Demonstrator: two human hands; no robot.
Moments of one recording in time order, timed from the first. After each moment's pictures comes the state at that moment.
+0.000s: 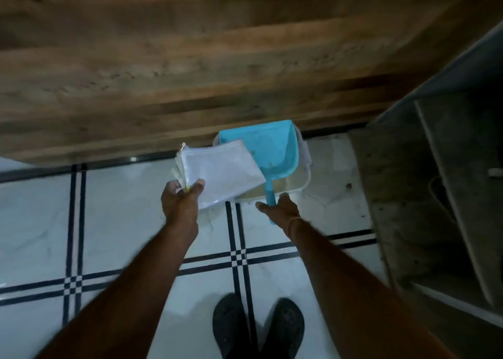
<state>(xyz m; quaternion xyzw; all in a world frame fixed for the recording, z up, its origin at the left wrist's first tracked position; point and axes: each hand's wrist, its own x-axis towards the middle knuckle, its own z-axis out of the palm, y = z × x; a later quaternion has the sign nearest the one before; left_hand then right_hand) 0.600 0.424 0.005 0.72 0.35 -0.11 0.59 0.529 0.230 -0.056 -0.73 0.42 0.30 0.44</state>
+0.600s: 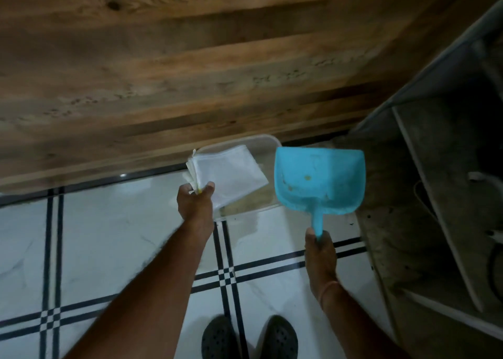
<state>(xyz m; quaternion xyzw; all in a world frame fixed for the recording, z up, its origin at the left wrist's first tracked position) 0.626 0.346 -0.034 0.71 0.37 -0.13 0.58 0.427 0.183 -0.055 -0.62 0.55 -0.05 0.56</state>
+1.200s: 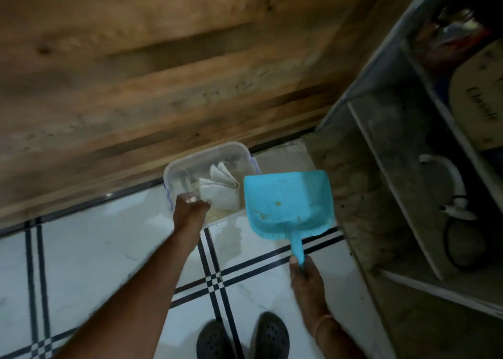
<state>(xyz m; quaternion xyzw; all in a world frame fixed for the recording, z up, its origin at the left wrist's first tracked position) 0.611 0.311 -0.027 0.78 0.26 -0.29 0.50 0.358 0.183 -0.025 -0.59 0.55 -0.02 0.59</state>
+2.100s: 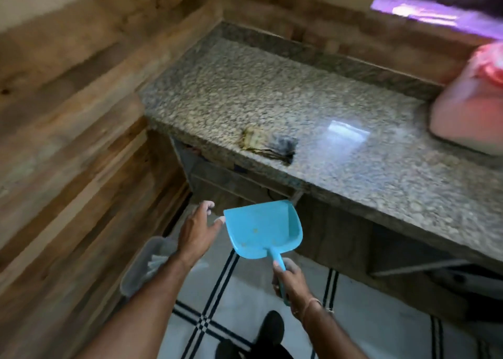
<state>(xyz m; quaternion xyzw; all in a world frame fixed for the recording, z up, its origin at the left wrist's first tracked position) 0.432 0.201 0.466 0.78 -0.47 -0.33 0.25 0.171 0.233 0.418 -0.35 0.64 -0.18 0.66</state>
